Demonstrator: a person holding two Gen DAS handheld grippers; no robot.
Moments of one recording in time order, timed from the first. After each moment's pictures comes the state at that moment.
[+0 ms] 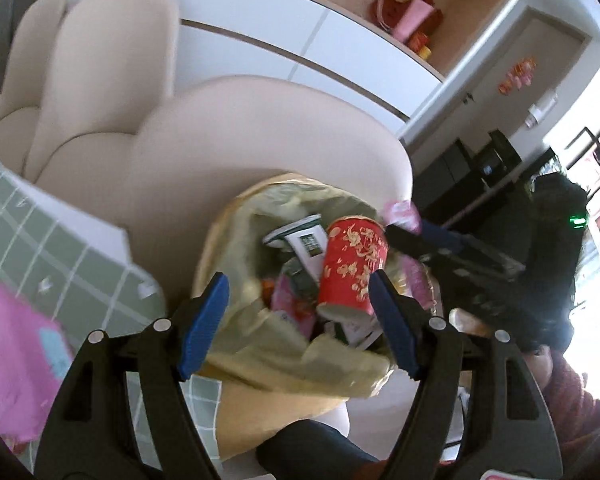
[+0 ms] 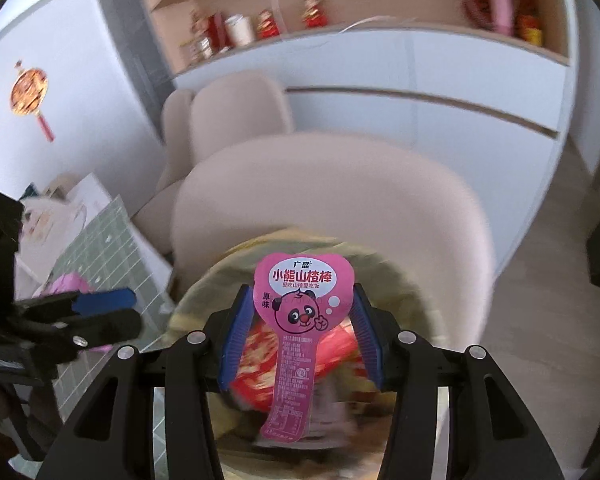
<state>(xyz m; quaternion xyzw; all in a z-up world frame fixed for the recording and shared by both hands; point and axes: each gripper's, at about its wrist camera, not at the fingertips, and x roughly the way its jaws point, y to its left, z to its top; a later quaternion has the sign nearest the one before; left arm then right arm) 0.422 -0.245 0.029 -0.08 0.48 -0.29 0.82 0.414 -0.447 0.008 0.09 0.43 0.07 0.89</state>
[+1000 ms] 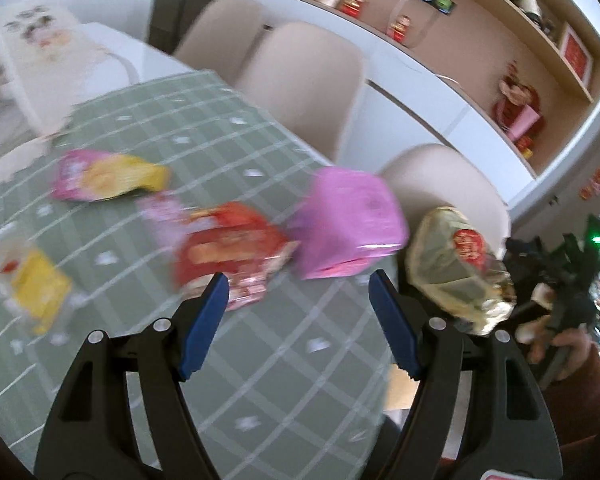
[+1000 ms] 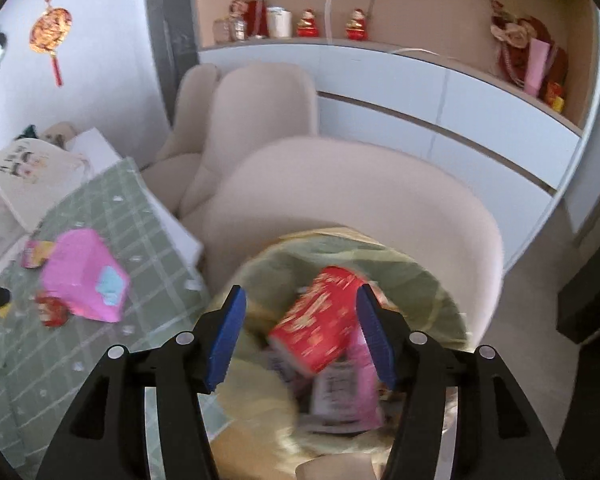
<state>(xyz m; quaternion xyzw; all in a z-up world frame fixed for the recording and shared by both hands) 0.295 -0.007 0.033 -0.17 0.44 -0.06 0.88 0.377 -0.368 0.050 -0.01 0.41 0.07 0.91</state>
